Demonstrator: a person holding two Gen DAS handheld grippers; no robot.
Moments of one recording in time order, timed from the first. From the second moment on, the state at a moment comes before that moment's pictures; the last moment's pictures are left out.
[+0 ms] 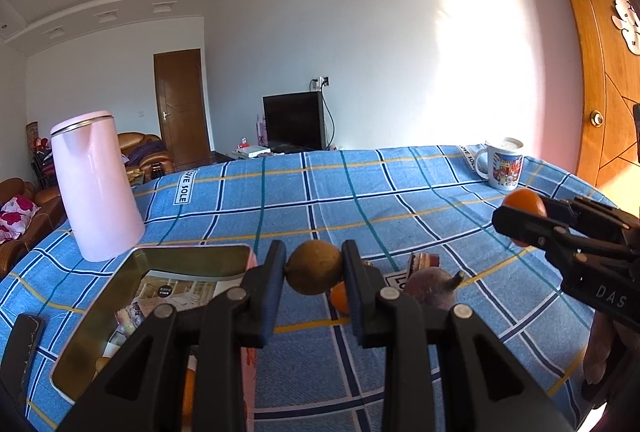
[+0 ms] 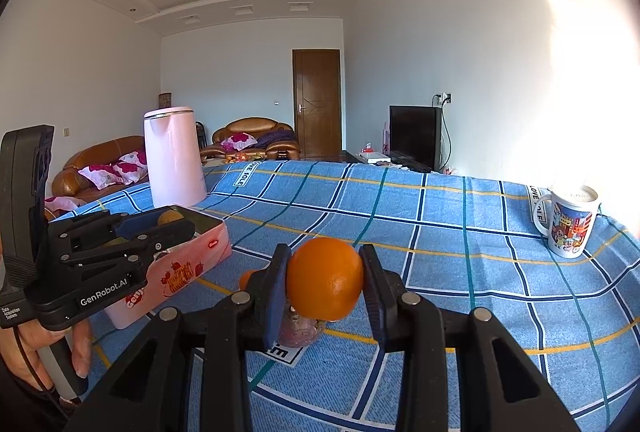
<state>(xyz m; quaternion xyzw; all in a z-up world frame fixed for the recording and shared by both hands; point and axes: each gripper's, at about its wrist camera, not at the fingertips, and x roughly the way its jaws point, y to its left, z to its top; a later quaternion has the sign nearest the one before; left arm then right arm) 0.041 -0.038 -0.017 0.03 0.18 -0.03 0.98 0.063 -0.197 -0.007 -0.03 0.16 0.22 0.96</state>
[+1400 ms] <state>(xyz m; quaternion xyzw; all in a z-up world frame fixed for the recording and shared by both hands) 0.043 0.060 -0.019 -0.02 0.22 0.05 0.97 0.090 -0.081 0.009 -0.10 0.20 0.32 0.92</state>
